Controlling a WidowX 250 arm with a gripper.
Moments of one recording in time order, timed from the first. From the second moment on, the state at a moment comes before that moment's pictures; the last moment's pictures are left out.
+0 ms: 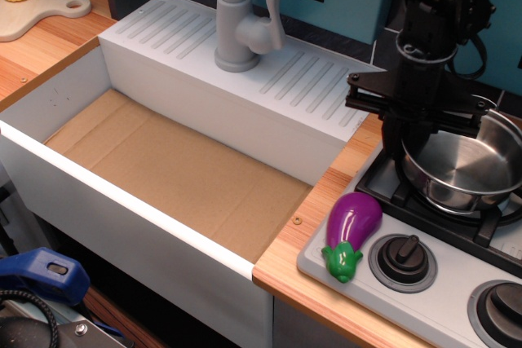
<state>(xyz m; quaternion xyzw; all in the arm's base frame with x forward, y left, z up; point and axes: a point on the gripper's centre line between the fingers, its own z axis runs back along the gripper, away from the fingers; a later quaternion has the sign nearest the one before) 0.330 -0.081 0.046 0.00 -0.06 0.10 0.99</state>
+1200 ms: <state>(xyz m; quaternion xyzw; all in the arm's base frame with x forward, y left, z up) 0.289 0.057 0.101 0.15 -0.09 0.11 0.98</state>
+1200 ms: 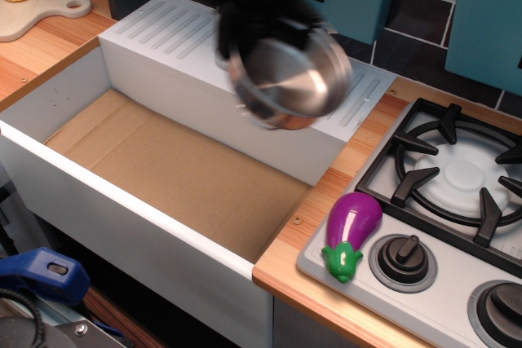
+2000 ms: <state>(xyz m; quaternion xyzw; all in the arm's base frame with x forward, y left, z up) 0.276 0.080 0.000 0.08 -0.14 0.08 0.98</state>
